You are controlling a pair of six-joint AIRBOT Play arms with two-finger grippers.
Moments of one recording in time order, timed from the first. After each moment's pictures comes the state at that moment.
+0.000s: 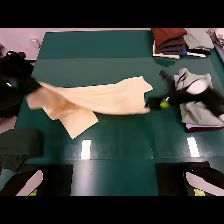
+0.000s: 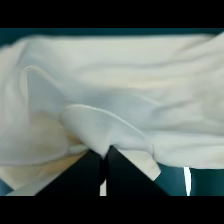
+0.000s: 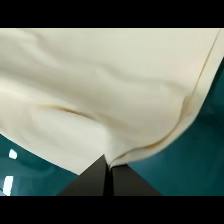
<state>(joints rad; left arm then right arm) 0.22 -0.88 1.19 1.03 -1.15 -1.37 0.11 -1.11 1.00 -0.92 1.11 1.37</state>
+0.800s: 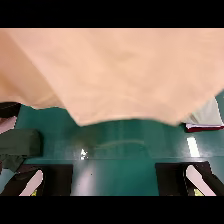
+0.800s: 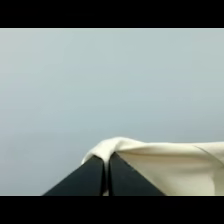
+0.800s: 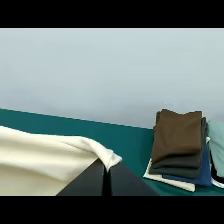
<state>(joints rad) 0.22 -0.81 2.19 1.00 -1.07 -1.48 -0.51 -0.92 2.11 -0.88 1.40 1.42</state>
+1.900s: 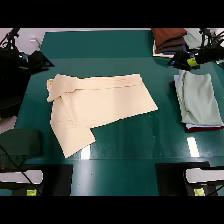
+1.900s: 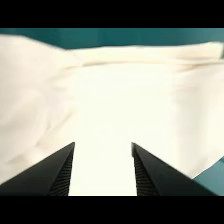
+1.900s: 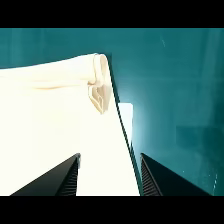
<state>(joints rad) 0.22 -1.48 1.61 0.93 -1.28 -1.39 -0.13 -1.49 1.62 -1.07 1.23 1.51</state>
